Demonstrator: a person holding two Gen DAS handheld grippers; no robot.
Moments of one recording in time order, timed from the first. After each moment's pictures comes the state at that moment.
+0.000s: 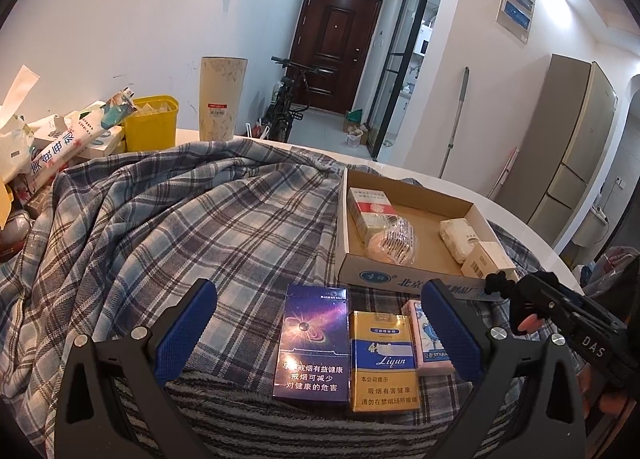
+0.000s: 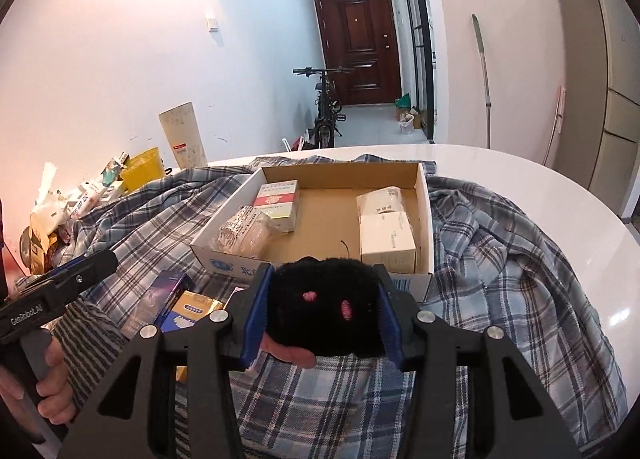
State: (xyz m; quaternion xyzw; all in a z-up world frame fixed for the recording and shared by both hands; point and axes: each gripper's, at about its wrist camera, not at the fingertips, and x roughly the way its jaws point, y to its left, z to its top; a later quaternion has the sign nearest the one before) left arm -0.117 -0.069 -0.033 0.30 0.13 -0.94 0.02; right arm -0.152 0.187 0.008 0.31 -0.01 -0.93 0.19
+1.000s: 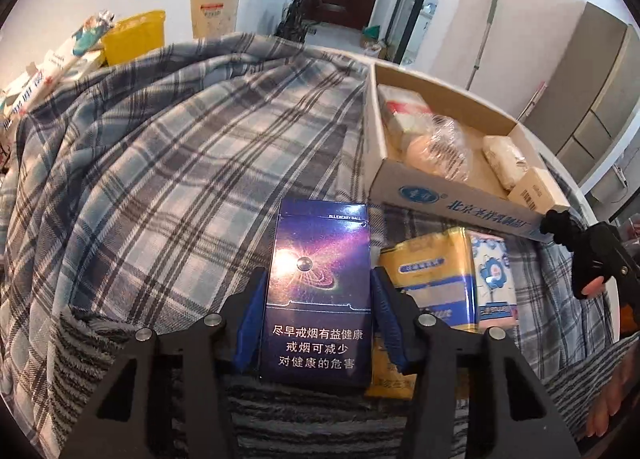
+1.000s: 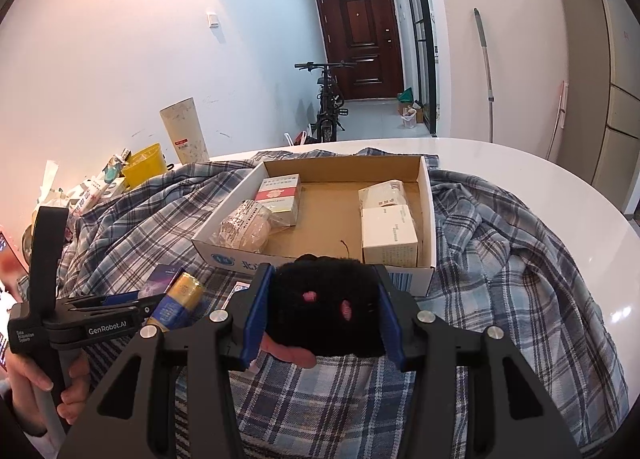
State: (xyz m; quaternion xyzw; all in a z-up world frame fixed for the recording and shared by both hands) left arm -0.158 -0.066 -0.082 0.45 0.11 -0.88 0.02; right arm -0.154 0.193 0.006 0.32 -0.02 -0.93 0.19
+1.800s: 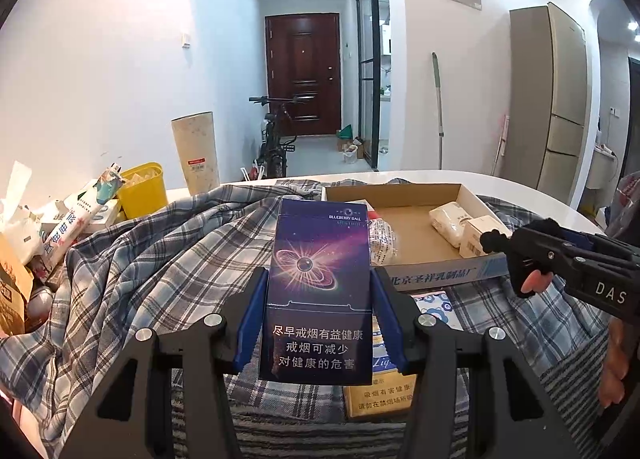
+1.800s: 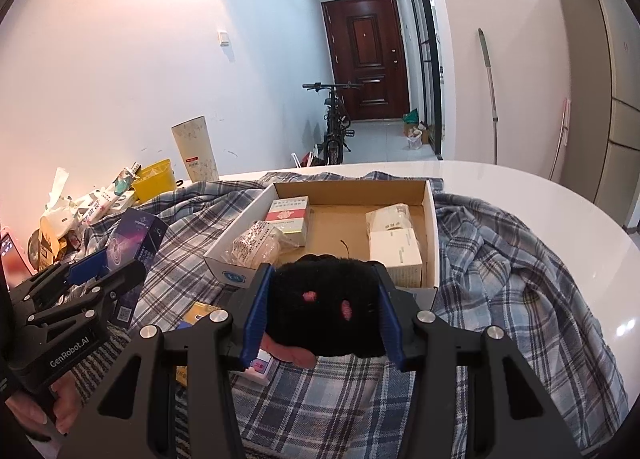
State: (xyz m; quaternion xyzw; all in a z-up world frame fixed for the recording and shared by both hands) left arm -0.109 -0.026 -0.024 0.26 0.00 -0.97 0.02; right arm -0.147 0.192 0.015 0.28 -0.02 -0.94 0.20
